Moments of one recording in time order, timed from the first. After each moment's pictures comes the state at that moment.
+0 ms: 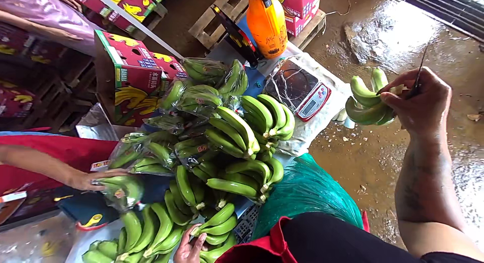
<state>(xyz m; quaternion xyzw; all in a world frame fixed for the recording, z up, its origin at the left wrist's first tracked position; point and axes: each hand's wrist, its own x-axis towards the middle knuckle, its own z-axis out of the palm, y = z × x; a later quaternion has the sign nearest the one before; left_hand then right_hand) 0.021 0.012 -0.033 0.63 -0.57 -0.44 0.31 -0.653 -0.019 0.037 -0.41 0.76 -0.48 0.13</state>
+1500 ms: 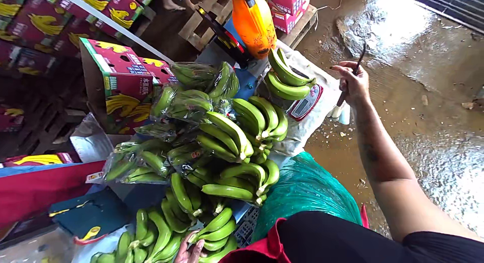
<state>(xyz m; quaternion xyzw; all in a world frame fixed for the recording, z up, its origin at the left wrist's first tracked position) 0.026 0.011 -0.031 0.63 -0.58 -0.44 0.28 -0.681 -0.111 -0.101 -0.20 0.56 -0.72 0.36</state>
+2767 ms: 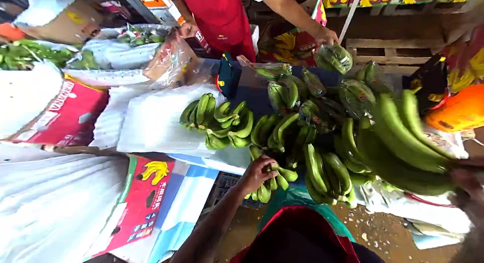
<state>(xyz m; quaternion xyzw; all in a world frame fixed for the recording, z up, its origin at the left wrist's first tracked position) 0.009 0.020 -0.008 0.65 -0.58 -0.39 0.30 -0.415 -0.131 0.128 -0.71 0.40 -0.46 0.36</state>
